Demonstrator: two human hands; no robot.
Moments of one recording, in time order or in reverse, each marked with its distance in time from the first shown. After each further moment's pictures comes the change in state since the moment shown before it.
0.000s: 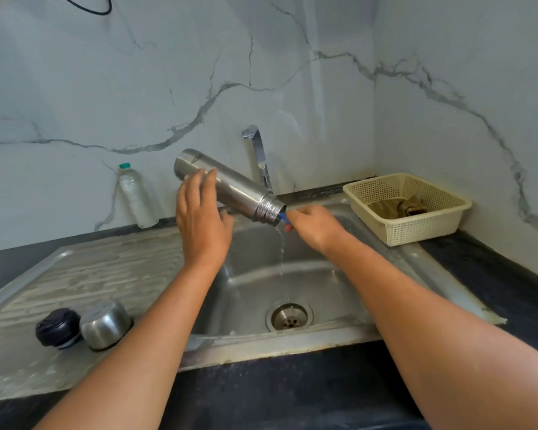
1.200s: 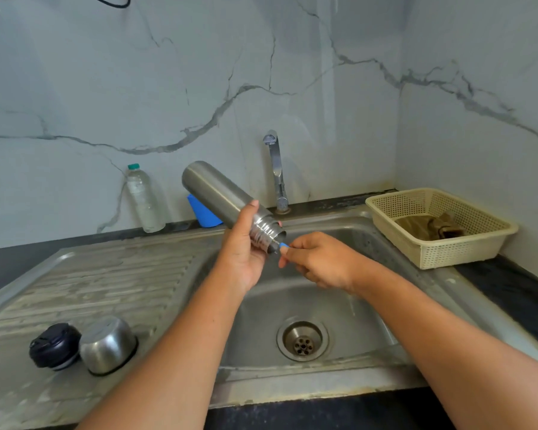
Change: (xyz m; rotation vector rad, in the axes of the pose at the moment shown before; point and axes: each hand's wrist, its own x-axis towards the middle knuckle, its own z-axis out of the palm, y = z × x) left_hand 0.007 0.014 0.033 -1.552 -0.343 -0.980; right_hand 0.000 -0.001 0.021 0.109 -0.359 -0.055
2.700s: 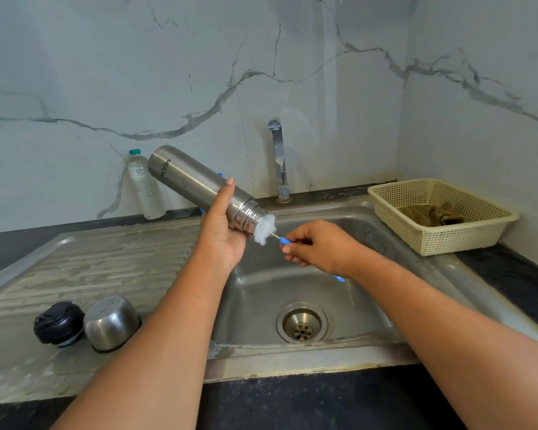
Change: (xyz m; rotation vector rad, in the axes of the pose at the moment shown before) left_hand -0.002 0.023 -0.020 -0.174 0.055 0.070; right_hand 0.017 0.021 0.007 -0.207 0.084 -0.092
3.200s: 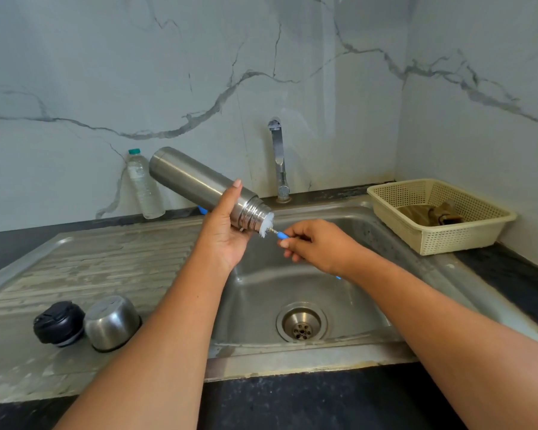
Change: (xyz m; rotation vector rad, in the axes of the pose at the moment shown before) left_hand -0.003 0.001 -0.001 0.062 -0.039 -0.033; right_hand -0.004 -0.005 0.003 -0.025 0.043 -0.031
